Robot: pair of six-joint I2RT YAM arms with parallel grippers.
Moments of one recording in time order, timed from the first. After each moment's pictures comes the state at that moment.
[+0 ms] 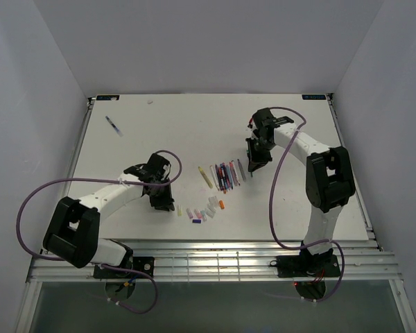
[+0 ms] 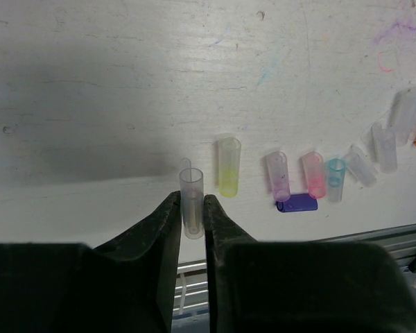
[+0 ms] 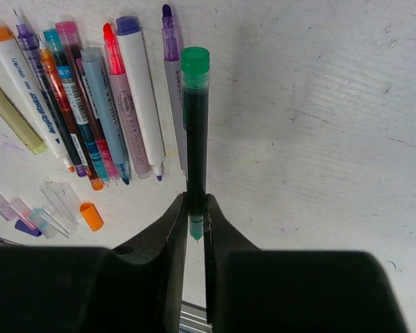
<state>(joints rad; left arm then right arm) -0.46 1.38 0.77 -0.65 0.12 -0.60 0.37 1.90 1.46 -0.86 -0.21 0.24</state>
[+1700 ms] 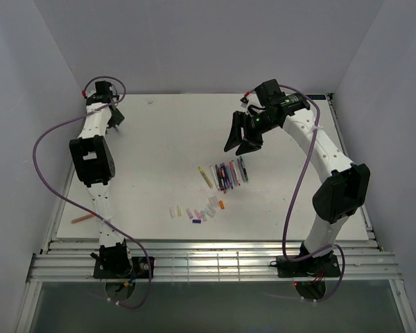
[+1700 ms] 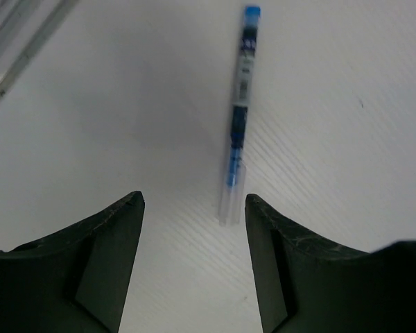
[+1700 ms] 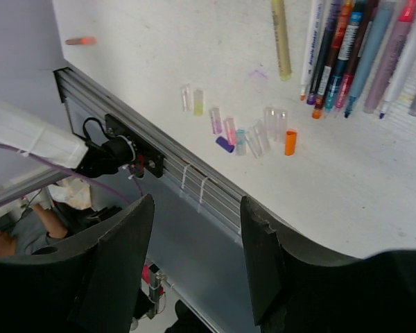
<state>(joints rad) 0.11 2.40 2.18 -0.81 -0.35 -0.54 0.43 1.77 1.79 -1.11 -0.61 0.41</state>
